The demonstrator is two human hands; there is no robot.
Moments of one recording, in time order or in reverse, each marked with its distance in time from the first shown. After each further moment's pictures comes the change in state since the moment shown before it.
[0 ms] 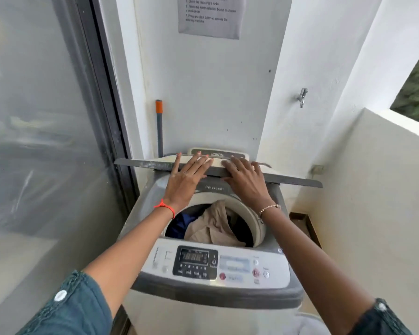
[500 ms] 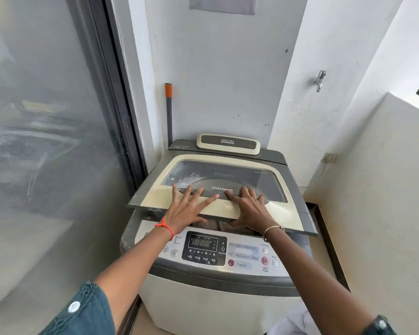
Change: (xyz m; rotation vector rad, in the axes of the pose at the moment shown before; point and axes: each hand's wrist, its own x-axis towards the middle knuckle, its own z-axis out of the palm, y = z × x) left_hand -0.086 0.014 0.017 0.054 -0.722 0.030; right_hand -0.074 -0.019 0.047 0.160 -0.603 0.059
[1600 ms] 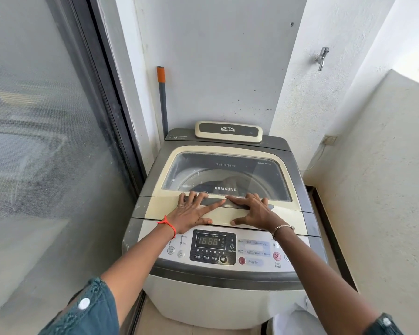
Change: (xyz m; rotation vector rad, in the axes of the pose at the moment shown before) left_hand 0.004 -0.014 0.034 -0.238 -0.218 0.162; right_hand 0.005 0.002 0.026 0.393 -0.119 0.086
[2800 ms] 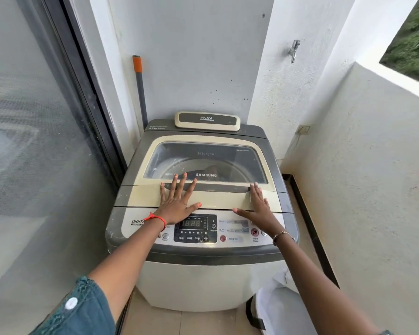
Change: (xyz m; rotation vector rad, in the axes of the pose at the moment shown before) left_hand -0.003 0.025 0.008 -0.207 -0.051 -0.227; right_hand -0.073 0.032 0.019 0.315 0.203 0.239
